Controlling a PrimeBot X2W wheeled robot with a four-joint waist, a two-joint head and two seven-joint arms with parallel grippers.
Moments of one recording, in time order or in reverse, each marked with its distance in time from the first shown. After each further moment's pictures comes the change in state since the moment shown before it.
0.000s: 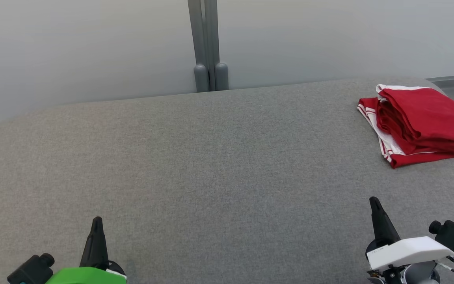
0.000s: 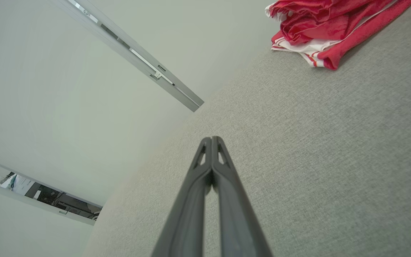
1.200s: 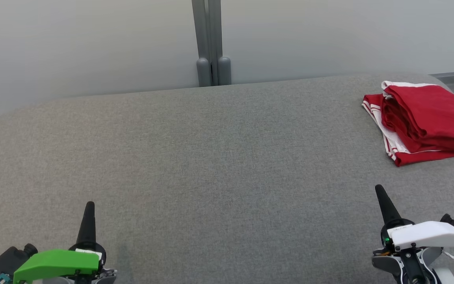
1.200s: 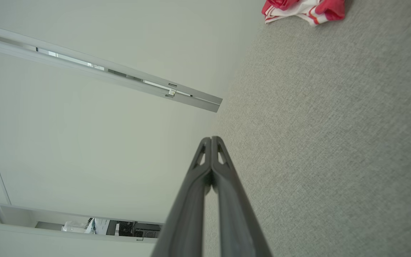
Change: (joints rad) left arm -0.096 0.006 0.063 0.064 -0.430 -0.062 0.104; right arm -0.067 -0.003 -0.055 0.024 0.411 -0.001 0.104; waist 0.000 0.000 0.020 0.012
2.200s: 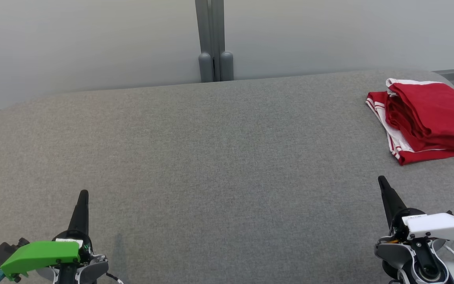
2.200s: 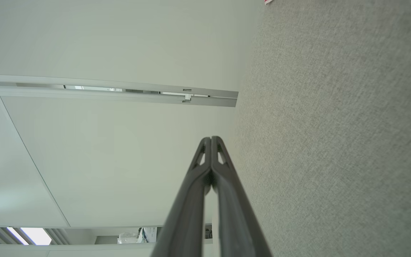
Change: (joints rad) left arm -0.061 -0.001 0.046 0.043 -0.254 -0.038 0.069; right arm -0.042 0.002 -0.041 0.014 0.244 0.000 0.069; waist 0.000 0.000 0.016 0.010
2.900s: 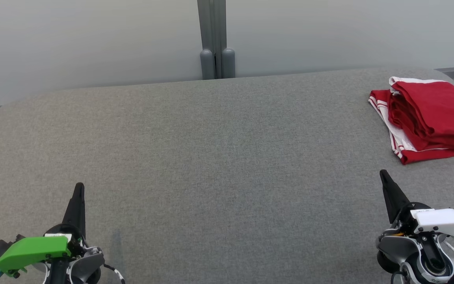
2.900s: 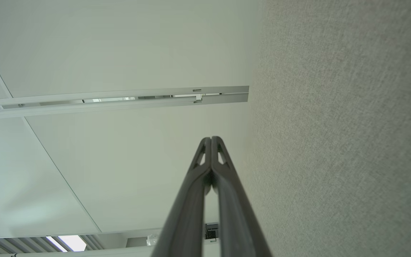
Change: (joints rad) left arm -0.034 -0.002 0.029 0.022 -0.137 -0.022 0.041; right arm -0.025 0.003 -0.025 0.009 0.131 0.000 0.040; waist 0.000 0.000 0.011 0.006
